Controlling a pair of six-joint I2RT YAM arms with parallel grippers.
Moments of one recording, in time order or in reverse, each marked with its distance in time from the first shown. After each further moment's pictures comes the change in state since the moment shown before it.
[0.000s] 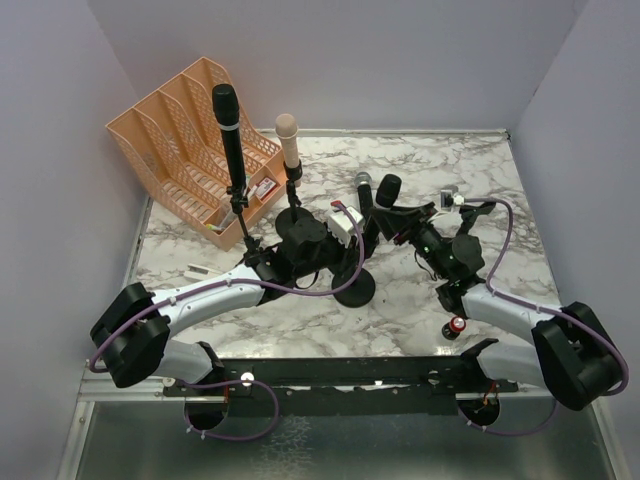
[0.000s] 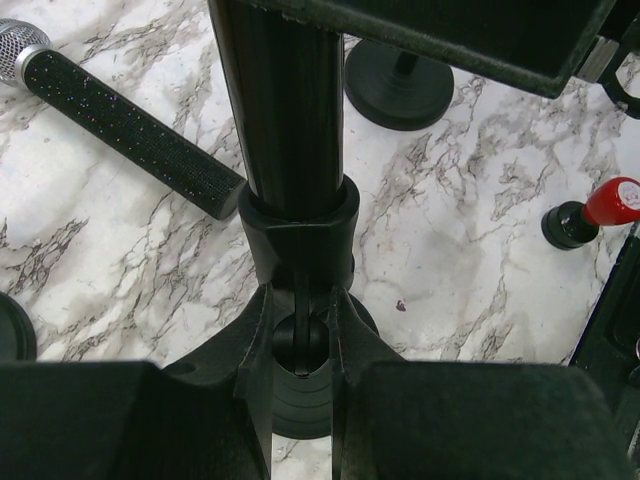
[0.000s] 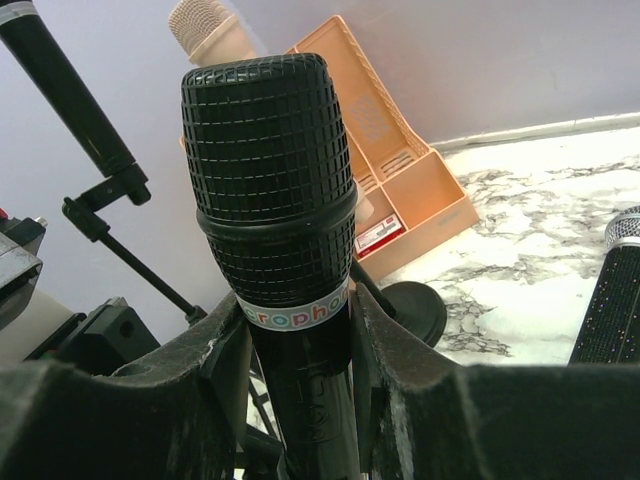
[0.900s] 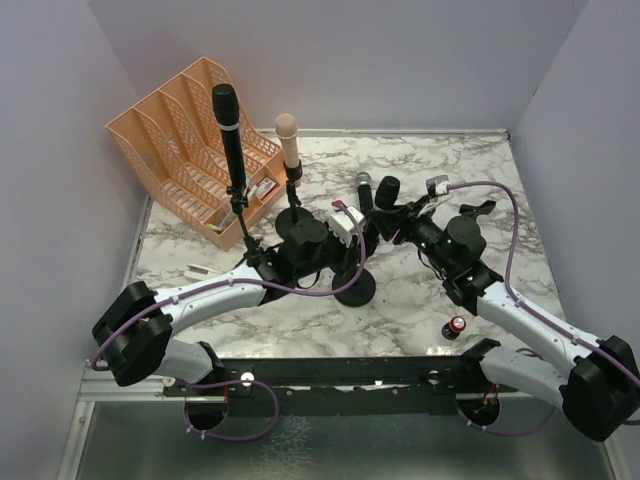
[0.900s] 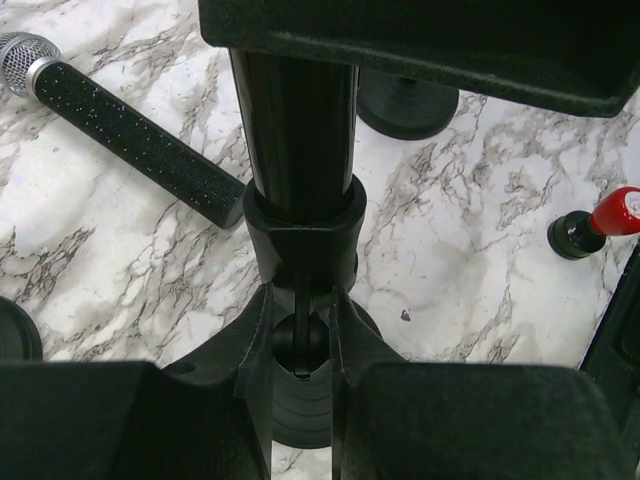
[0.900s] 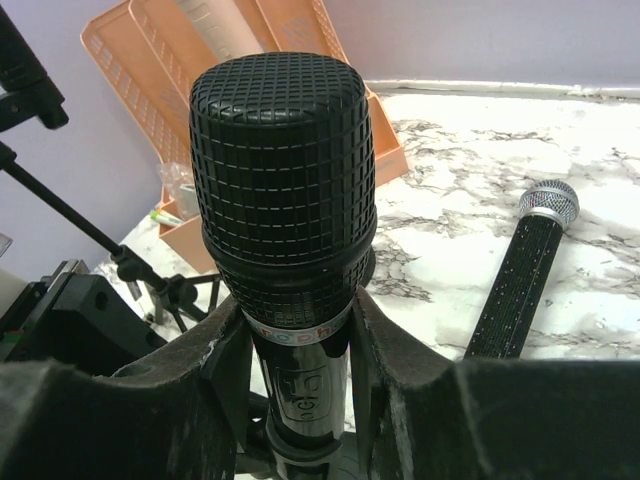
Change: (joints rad) left arm -0.006 0.009 0.000 0.023 -0.021 0.013; right arm 0.063 -0.200 0.198 -0.588 0.085 -0.268
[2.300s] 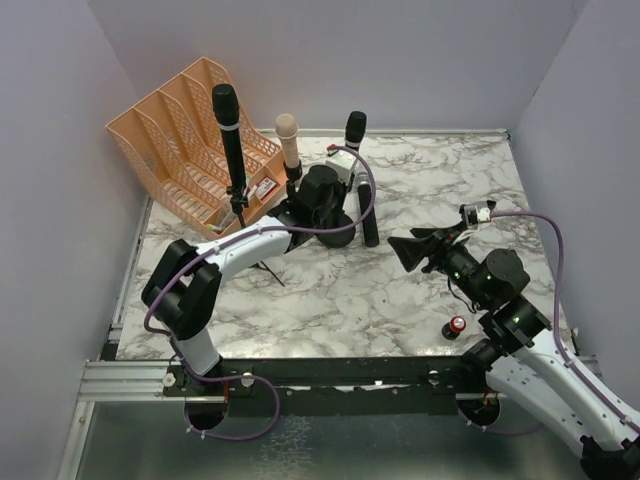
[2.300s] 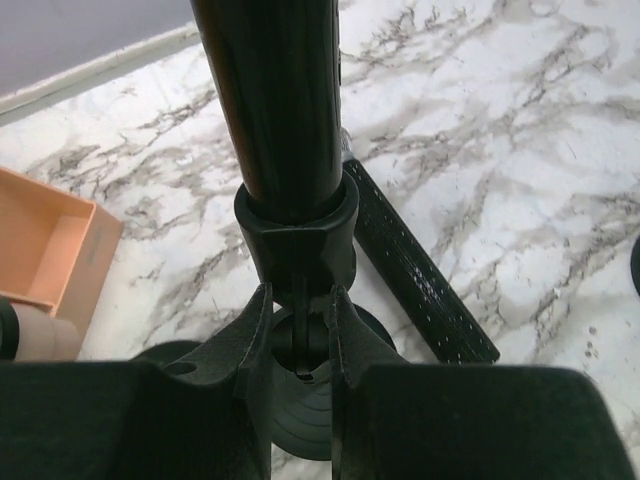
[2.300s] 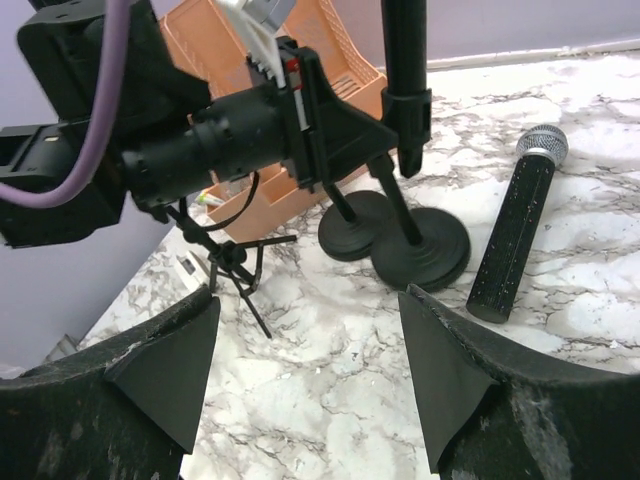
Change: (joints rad) left arm 0.182 0.314 0.357 -0.056 -0.273 0.055; right arm 0.035 -0.469 -0.020 -0.443 0.067 0.079
